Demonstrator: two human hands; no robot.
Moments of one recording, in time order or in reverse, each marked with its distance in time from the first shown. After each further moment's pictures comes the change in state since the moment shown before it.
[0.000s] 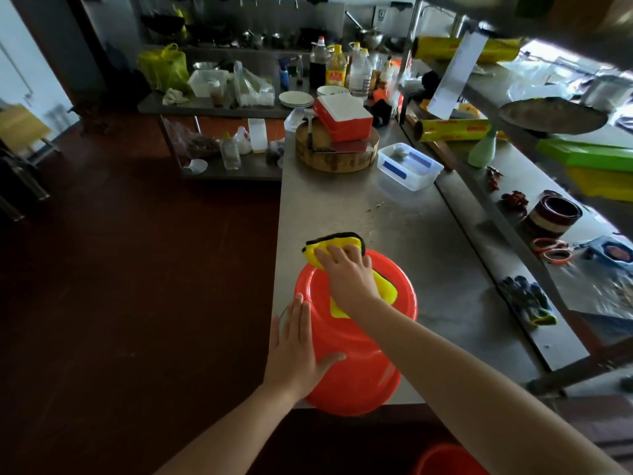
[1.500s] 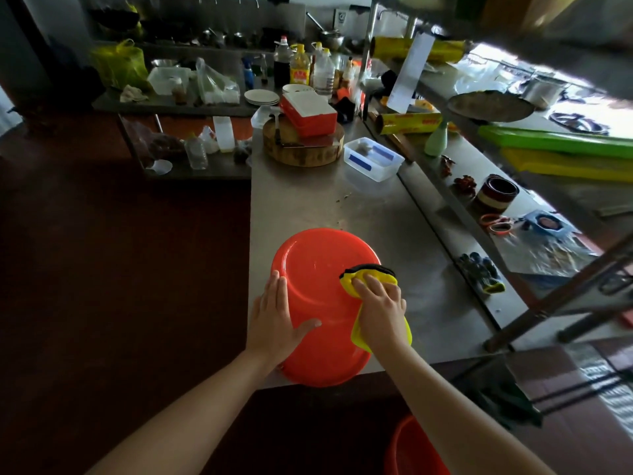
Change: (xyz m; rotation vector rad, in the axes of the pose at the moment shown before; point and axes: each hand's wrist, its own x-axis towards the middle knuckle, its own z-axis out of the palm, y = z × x) left_hand 0.003 0.000 0.004 -0.120 -0.016 0.004; right_hand -0.145 0.051 0.037 0.208 0.072 0.401
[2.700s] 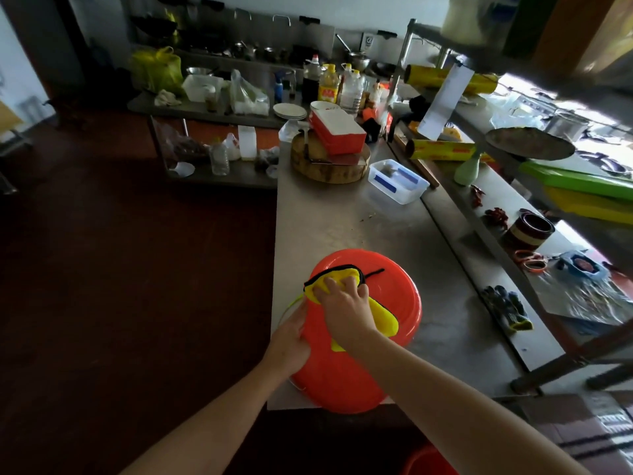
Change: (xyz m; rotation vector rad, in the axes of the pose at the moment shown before) left_hand 0.002 -0.035 -0.041 -0.796 -0.068 0.037; right_hand 0.043 -0.143 0.007 -0.417 -0.086 -0.415
